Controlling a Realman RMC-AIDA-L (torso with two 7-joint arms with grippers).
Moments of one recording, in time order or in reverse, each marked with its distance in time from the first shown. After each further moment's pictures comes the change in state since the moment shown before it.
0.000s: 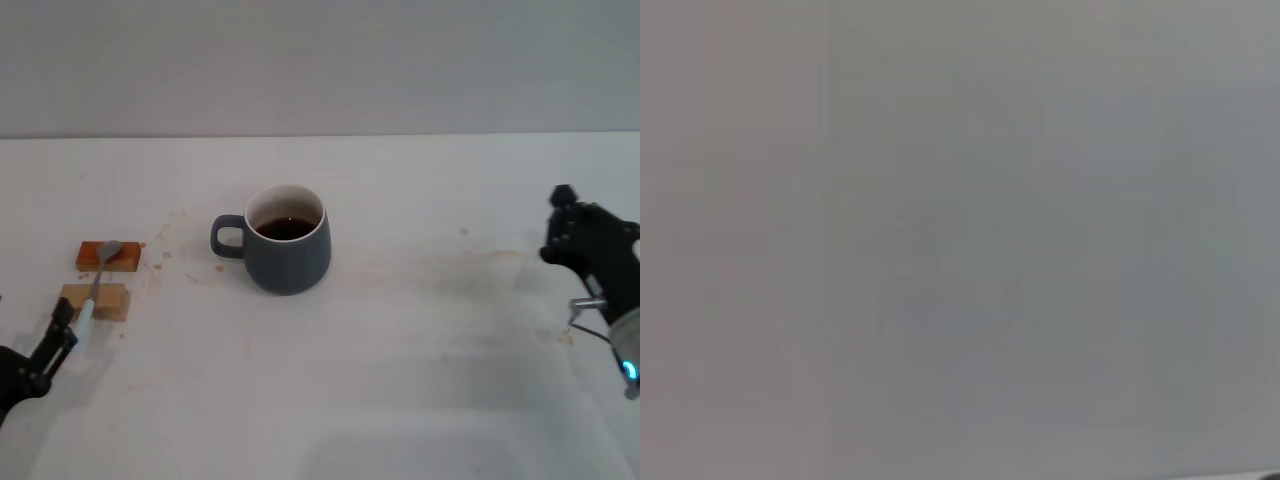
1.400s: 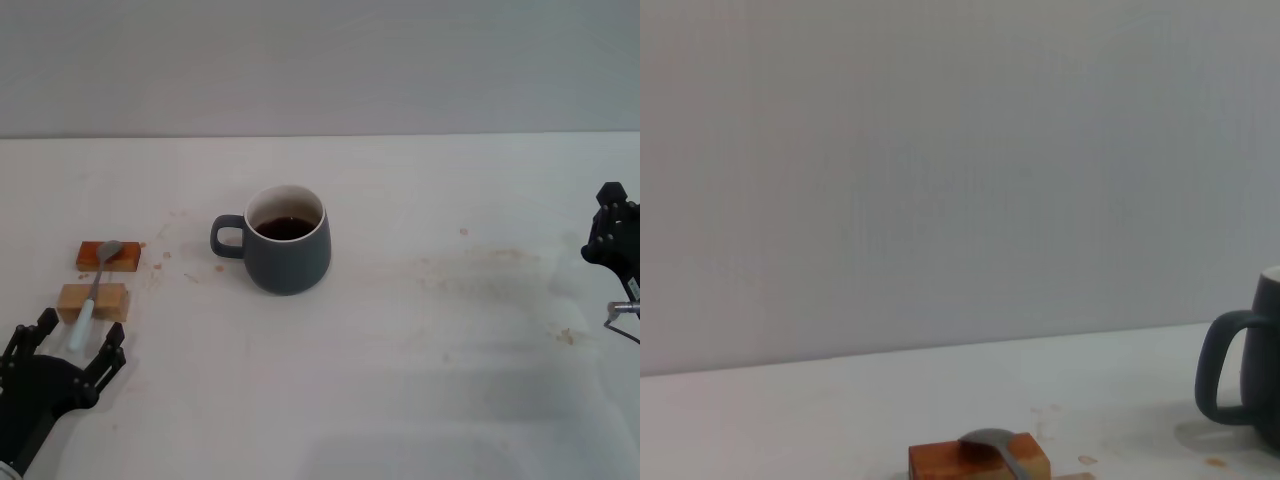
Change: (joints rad) left arm -0.047 -0.001 0.068 -0.038 -0.002 -0.248 0.009; right arm -0.041 0.000 0.035 -0.021 0.000 -0.073 0.004
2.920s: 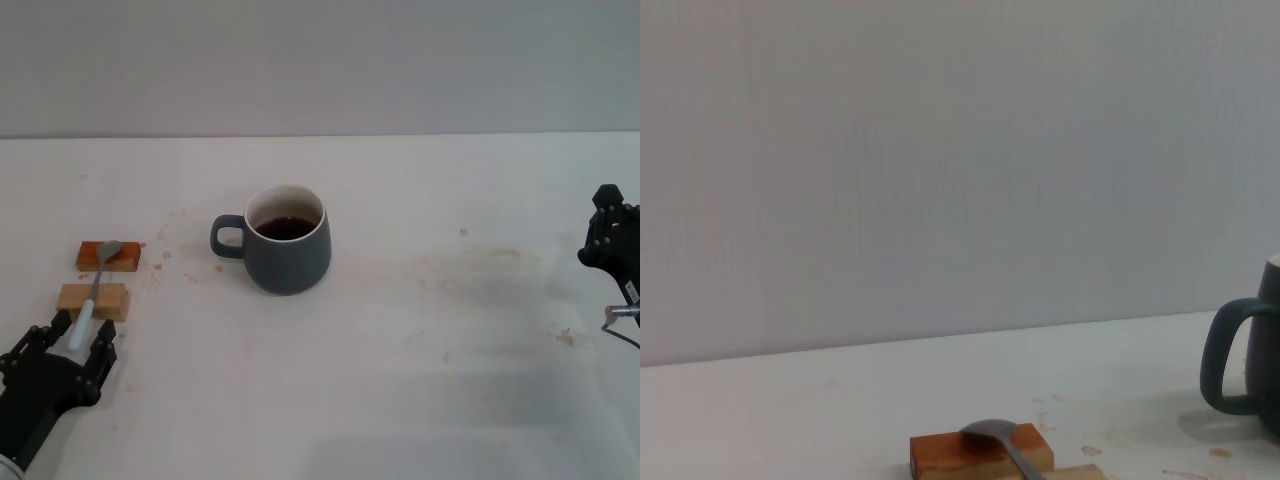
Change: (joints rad) left arm -0.012 0.003 -0.002 -0.003 0.000 -0.031 -0.002; right arm -0.006 0.000 -0.011 0.003 -0.007 -0.008 0.000
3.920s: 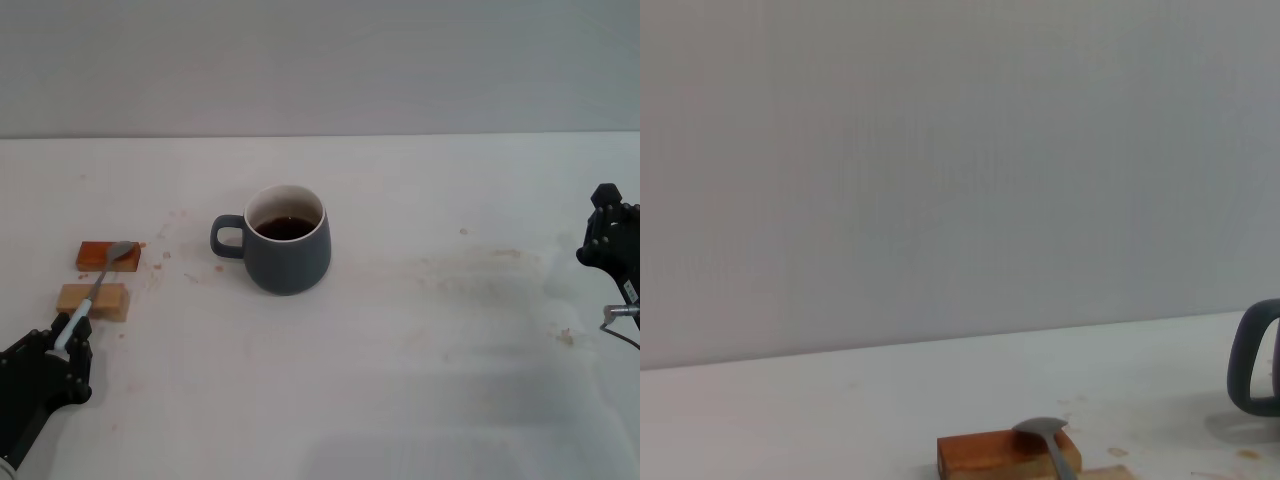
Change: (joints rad) left arm 0.001 0.002 -0.021 0.003 -0.002 -0.001 0.007; right arm 0.000 0.000 -0.002 0.005 0.000 -0.002 0.000
